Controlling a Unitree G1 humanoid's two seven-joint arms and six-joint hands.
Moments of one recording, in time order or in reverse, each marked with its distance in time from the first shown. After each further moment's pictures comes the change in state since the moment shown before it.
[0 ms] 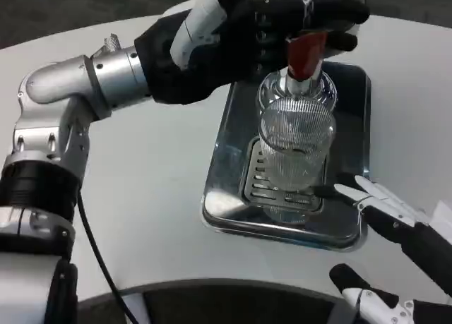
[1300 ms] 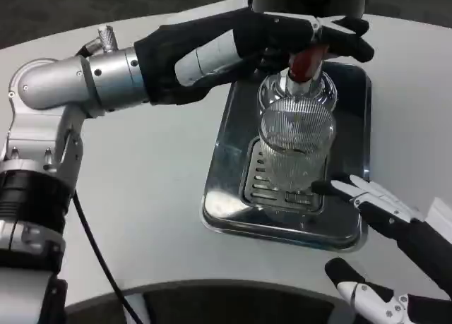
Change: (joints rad) left arm 0.058 0.031 -0.059 -0.125 0.068 -0.157 0.030; right arm -0.019 0.001 0.039 0.000 -0.003 0.043 -0.019
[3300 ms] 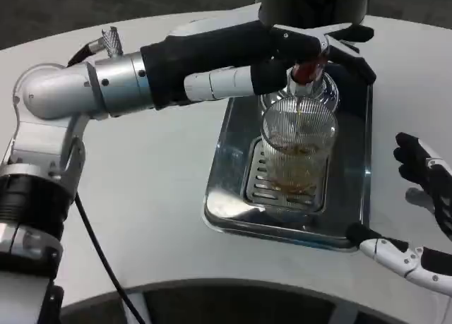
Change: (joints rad) left arm 0.014 0.022 -0.083 0.008 0.038 -0.179 0.070; right arm -0.091 0.208 0.114 0.333 0.116 -0.016 -0.455
